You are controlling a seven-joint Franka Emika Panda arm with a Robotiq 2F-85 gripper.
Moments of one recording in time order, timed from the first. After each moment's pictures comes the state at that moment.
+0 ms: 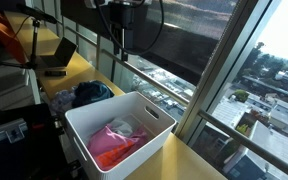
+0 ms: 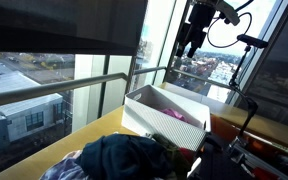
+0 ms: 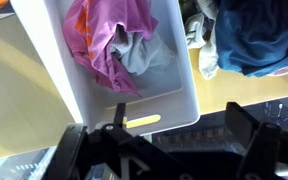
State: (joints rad) arm 0.01 -0.11 0.04 -2.08 -0.09 2.07 0.26
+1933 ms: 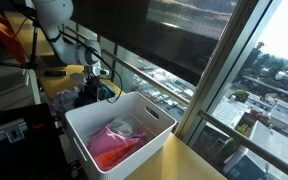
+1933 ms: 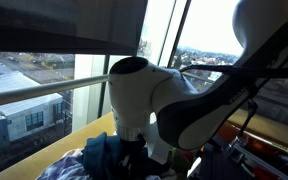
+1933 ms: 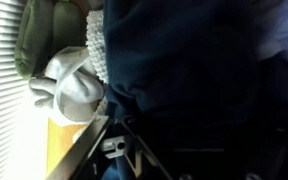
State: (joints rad) arm 0.42 0.69 0.04 -1.87 -0.42 2.33 0.50
